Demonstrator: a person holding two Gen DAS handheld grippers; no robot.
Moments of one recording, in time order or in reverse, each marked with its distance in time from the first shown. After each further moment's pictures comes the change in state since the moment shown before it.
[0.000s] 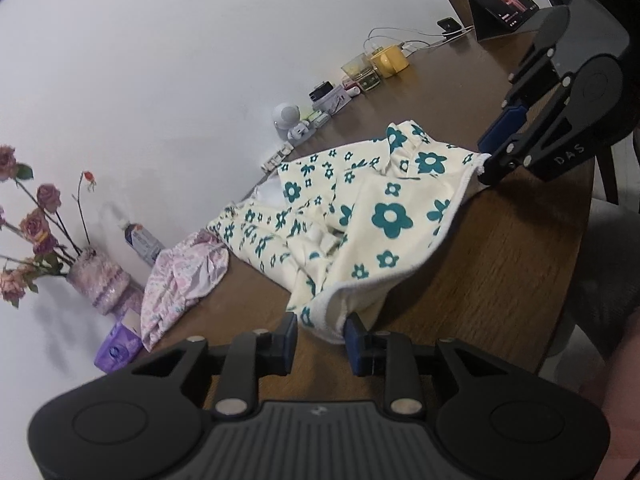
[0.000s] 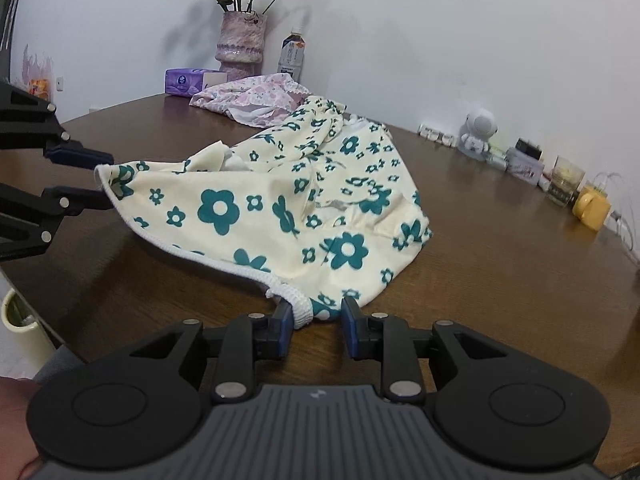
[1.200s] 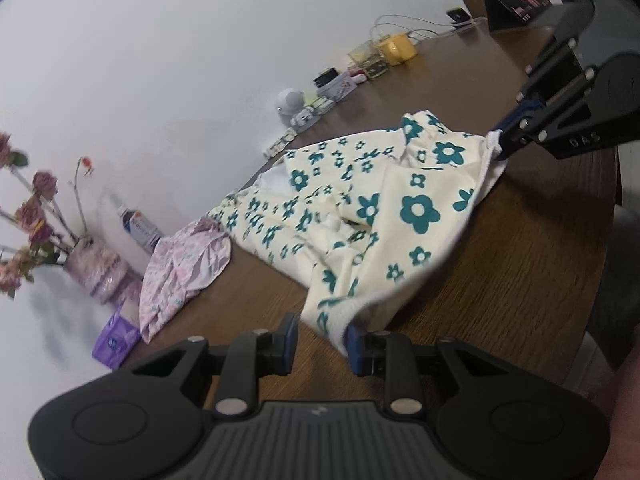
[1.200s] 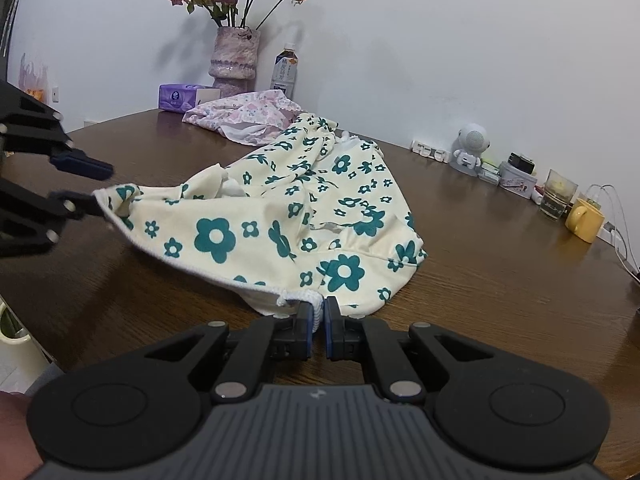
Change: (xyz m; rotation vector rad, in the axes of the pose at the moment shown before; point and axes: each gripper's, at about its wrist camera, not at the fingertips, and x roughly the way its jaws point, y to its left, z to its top) left arm 0.017 0.009 0.011 -0.003 0.045 -0.013; right arm -0.002 -0.003 0.007 0.021 -0.049 -0.022
